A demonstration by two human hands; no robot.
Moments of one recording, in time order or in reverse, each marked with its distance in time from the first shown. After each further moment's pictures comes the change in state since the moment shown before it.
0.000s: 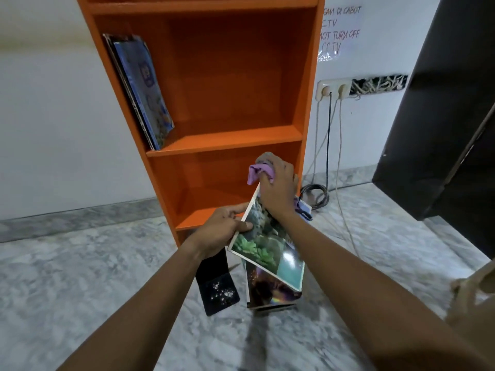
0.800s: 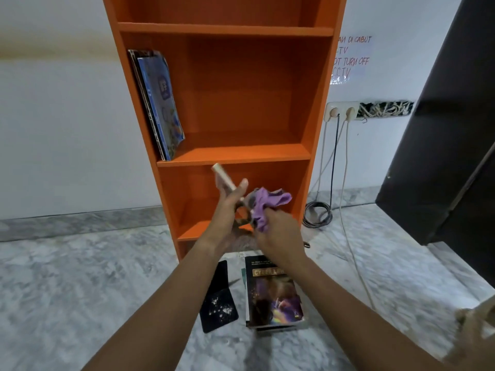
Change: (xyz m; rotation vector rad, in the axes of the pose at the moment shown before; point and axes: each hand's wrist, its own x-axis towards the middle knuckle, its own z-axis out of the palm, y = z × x) left_hand 0.025 0.034 -0.004 -0.394 0.288 0.030; right_hand -0.062 -0.033 -0.027 -0.252 -0.222 -0.311
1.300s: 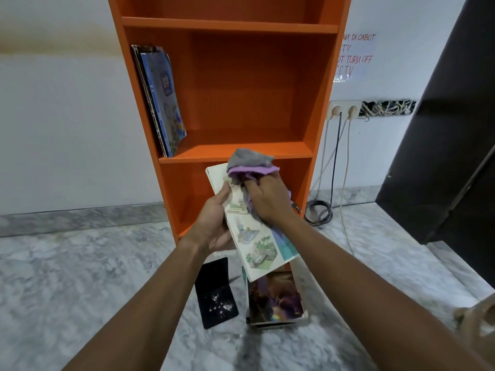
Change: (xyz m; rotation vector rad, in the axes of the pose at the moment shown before) left_hand -0.020 0.011 -0.016 -0.458 -0.230 -0.146; right_hand 0.074 -0.021 -0.005 0.260 -0.044 -0.028
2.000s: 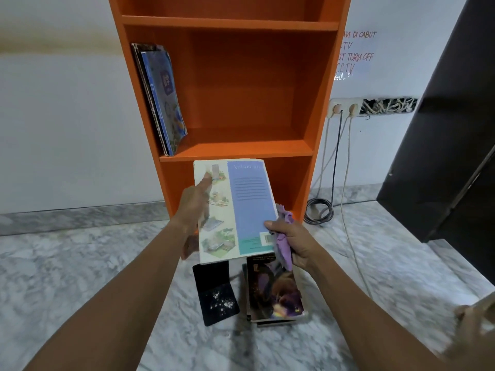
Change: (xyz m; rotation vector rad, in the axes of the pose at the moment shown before) left_hand -0.003 0.041 -0.022 0.687 0.483 0.283; right_hand -0.084 0.065 0.001 1.115 -0.185 0.719
